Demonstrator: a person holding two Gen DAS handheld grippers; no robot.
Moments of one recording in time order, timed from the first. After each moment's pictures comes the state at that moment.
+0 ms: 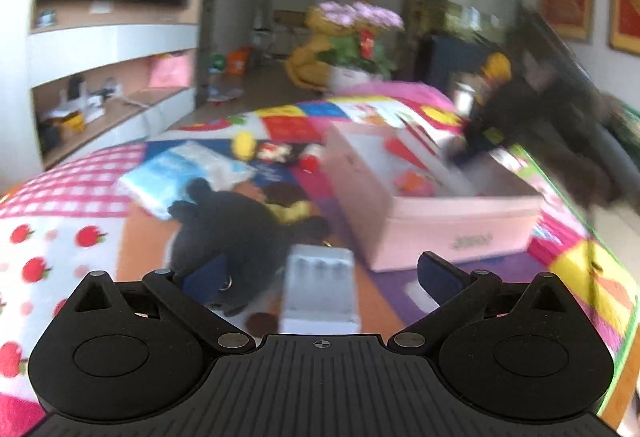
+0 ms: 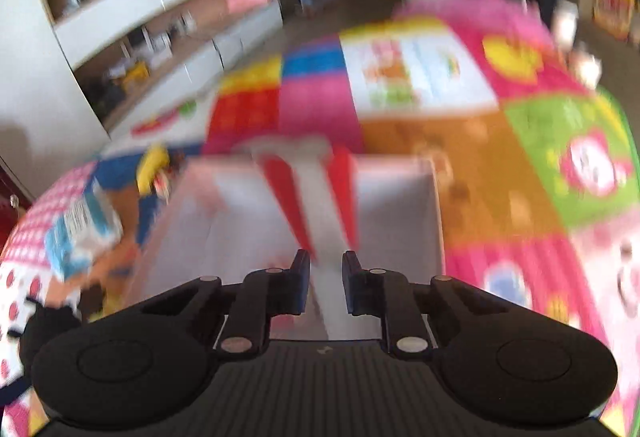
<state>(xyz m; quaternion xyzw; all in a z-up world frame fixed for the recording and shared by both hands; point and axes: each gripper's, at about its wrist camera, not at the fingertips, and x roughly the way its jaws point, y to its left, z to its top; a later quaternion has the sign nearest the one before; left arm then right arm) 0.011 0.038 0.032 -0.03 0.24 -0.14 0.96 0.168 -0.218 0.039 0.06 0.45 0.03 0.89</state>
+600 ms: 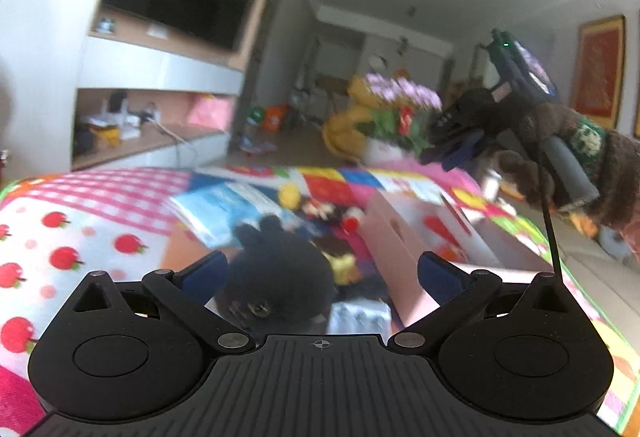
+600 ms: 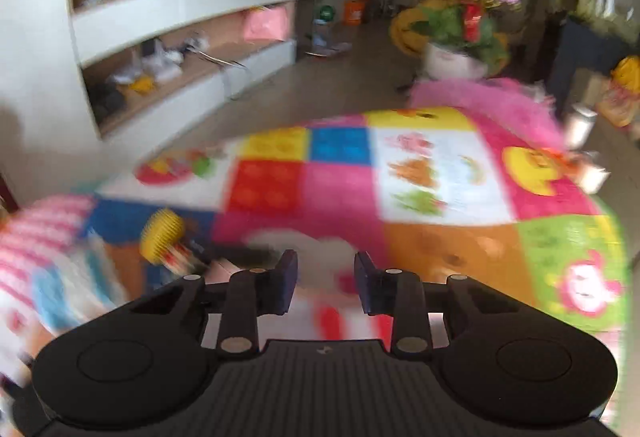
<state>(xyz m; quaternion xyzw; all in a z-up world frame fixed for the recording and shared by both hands) -0.004 0.068 0.026 -0.12 0.15 -0.09 0.98 0.225 -0.153 0.092 -0.02 0.36 0.05 0.93</state>
